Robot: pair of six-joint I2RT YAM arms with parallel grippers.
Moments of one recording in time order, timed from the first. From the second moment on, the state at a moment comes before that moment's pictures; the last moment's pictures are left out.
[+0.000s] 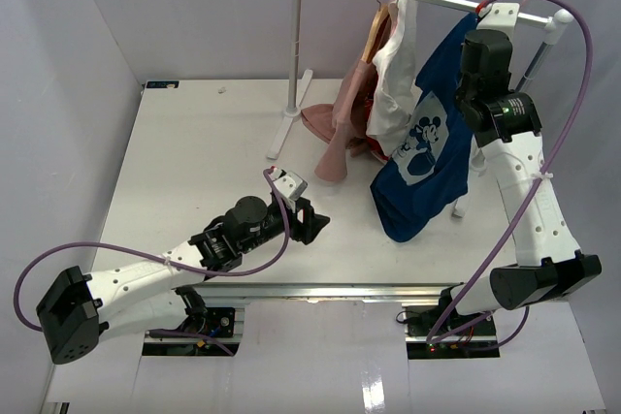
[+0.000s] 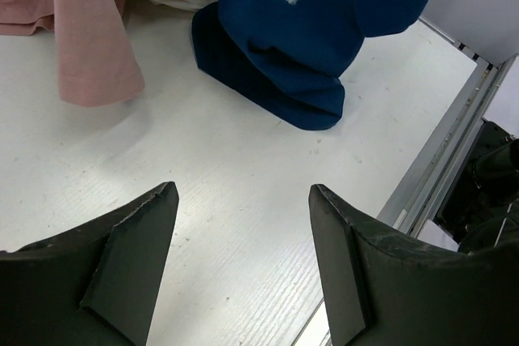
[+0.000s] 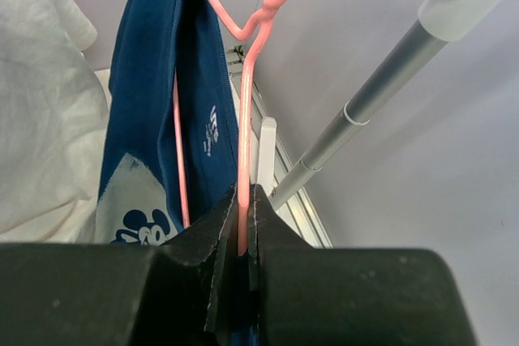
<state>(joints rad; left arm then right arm) -0.97 1.01 0.56 0.27 -0.05 -0.22 0.28 1.42 1.79 -0.68 0.69 -0.03</state>
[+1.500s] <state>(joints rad) -0.98 0.98 0.54 0.29 -0.04 -0.22 0.31 1.43 1.62 -0.28 0.70 -0.25</state>
